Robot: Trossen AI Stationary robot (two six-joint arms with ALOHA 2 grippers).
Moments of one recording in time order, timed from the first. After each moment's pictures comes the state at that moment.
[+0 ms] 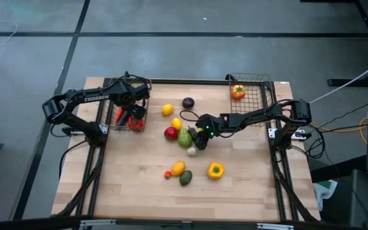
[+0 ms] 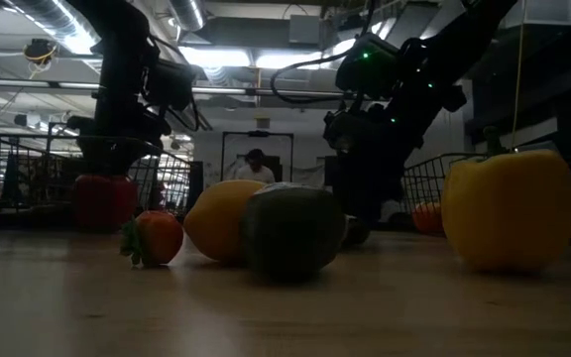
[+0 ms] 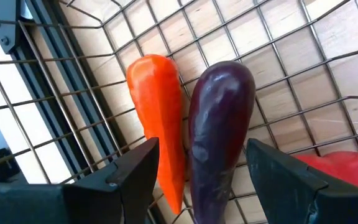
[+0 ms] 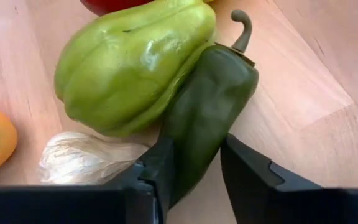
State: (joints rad) left arm 0.59 1.41 0.89 -1.07 -0.37 -0.51; right arm -0.08 1.75 0.90 -0.08 -0.06 0.47
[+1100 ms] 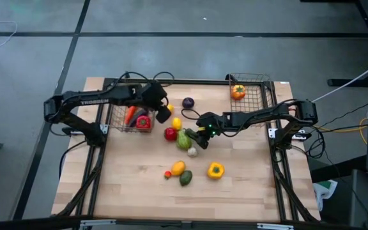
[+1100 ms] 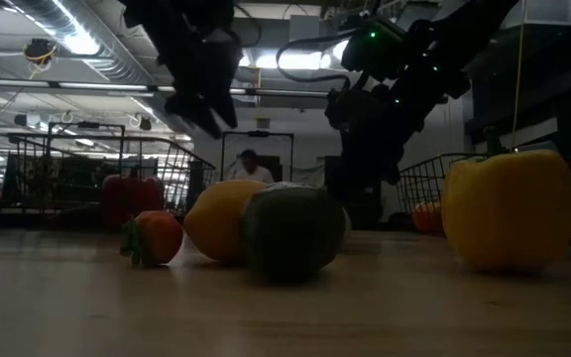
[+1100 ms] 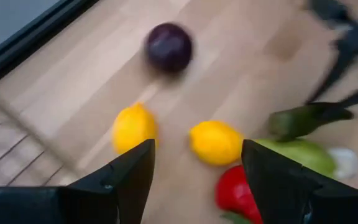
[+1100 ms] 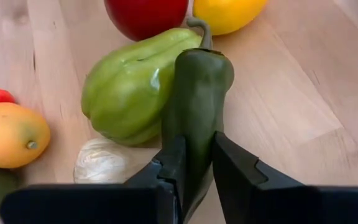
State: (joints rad) left arm 0.33 1.41 1.09 -0.60 -0.09 -0.36; right arm -0.08 1.67 0.90 -0.08 -0.06 0.41
